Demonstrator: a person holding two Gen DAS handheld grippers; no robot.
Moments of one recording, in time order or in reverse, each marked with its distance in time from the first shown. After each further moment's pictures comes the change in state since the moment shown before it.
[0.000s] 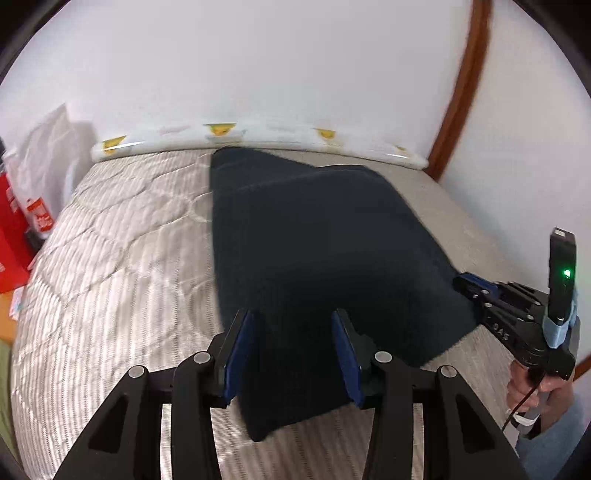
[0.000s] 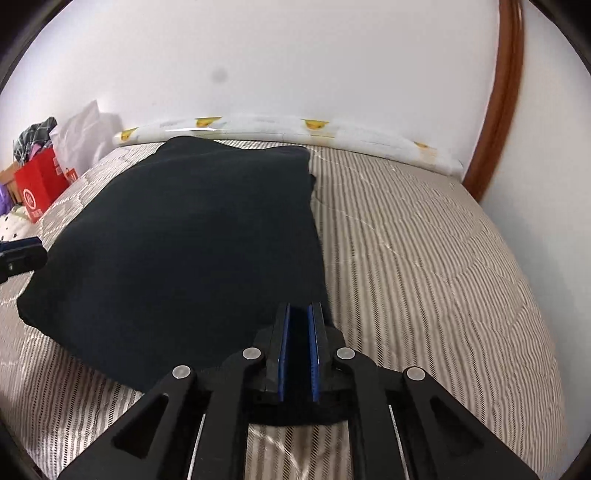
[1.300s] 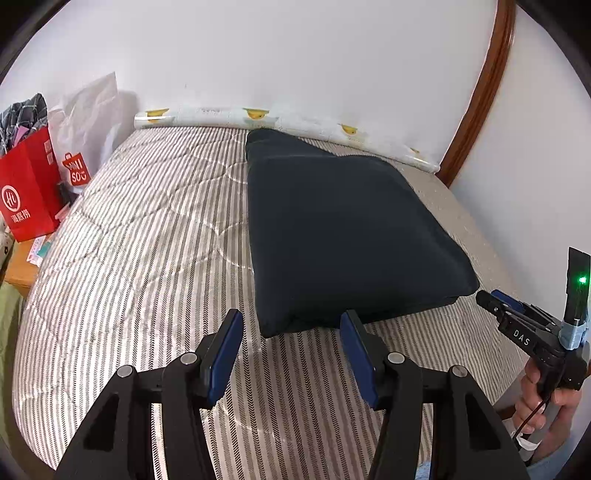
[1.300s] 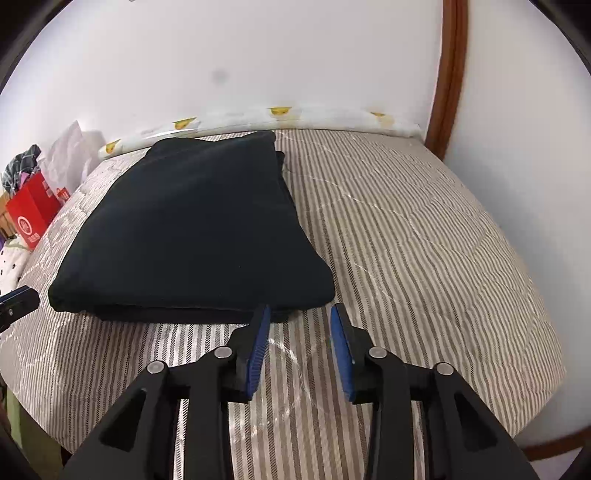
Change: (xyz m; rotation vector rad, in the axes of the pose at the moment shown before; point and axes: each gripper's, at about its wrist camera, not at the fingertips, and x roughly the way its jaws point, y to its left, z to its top) left arm -0.057 0.009 -0.053 -0.122 0.006 0.069; right arm -0.057 -0.005 -0.038 0.153 0.061 -0.054
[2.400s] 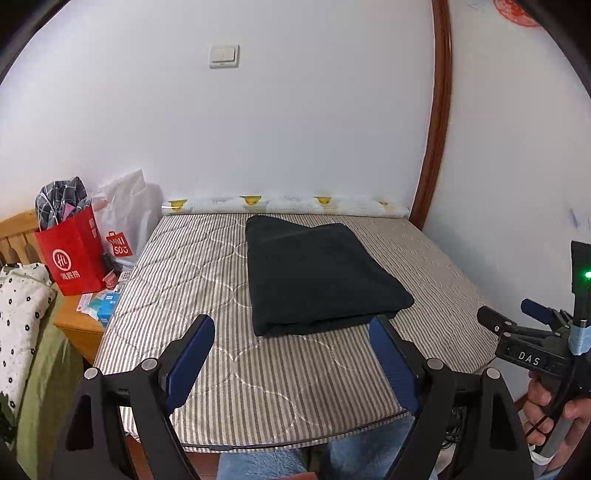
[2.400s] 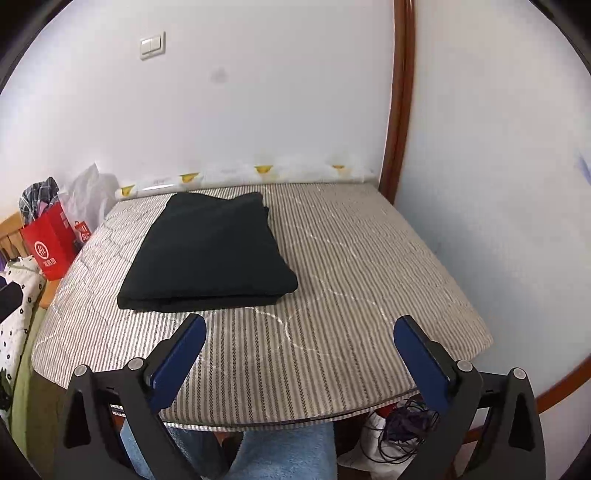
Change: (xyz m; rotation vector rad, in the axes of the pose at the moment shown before) left arm -0.165 -0.067 -0.031 0.105 -0.253 0.080; right arm -0.177 -0.014 -0.033 0.026 -0.172 -0.068
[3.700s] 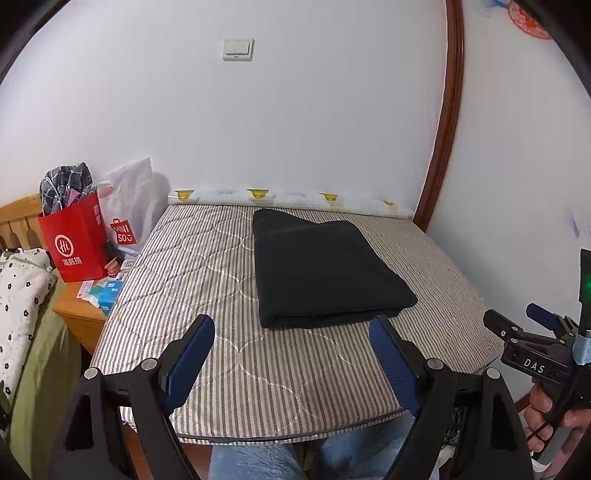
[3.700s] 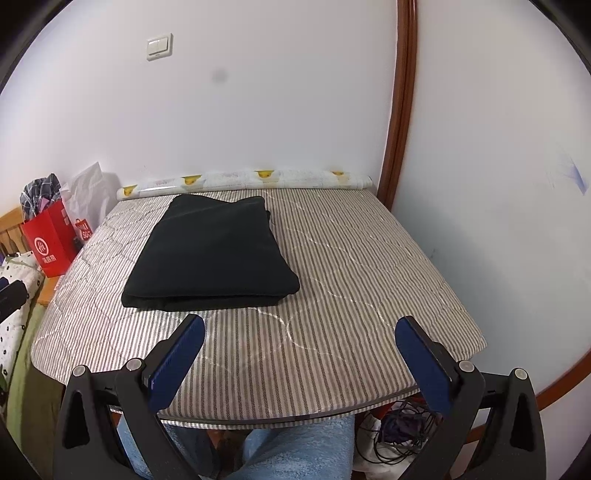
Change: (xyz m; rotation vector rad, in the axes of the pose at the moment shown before) left arm 0.000 0.008 -0.006 -0.053 0.018 0.009; right arm -0.013 0.020 -0.004 -0.018 -0.012 -0.021
